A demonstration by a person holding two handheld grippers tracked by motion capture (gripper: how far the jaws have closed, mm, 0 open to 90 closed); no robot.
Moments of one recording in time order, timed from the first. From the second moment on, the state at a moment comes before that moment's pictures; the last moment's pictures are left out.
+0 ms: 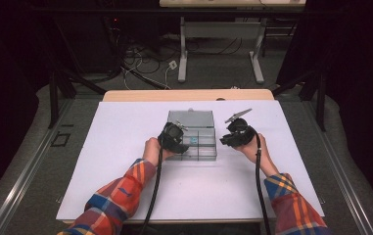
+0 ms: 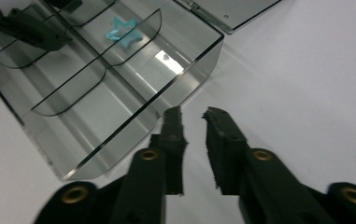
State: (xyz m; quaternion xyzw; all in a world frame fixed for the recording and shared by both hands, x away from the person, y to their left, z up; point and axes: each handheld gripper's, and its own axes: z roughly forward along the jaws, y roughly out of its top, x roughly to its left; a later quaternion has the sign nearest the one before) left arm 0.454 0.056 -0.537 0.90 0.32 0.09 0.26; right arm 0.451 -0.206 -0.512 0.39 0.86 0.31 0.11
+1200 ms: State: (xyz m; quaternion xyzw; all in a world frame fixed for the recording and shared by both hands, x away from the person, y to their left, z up) left arm 0.455 0.055 -0.538 0.90 0.33 0.08 0.27; right arm 0.547 -0.175 -0.542 0.47 0.84 0.26 0.09
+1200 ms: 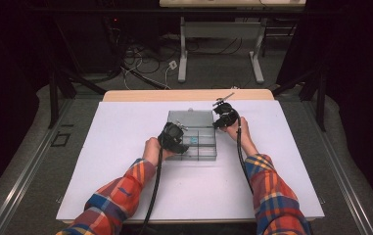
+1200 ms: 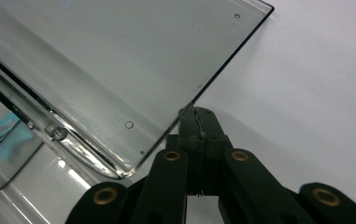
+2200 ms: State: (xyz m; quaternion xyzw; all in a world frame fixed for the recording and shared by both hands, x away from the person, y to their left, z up) left arm 0.455 0.055 -0.538 0.90 0.33 0.08 0.27; right arm 0.547 -0.179 -0.516 0.45 0.83 0.32 0.14
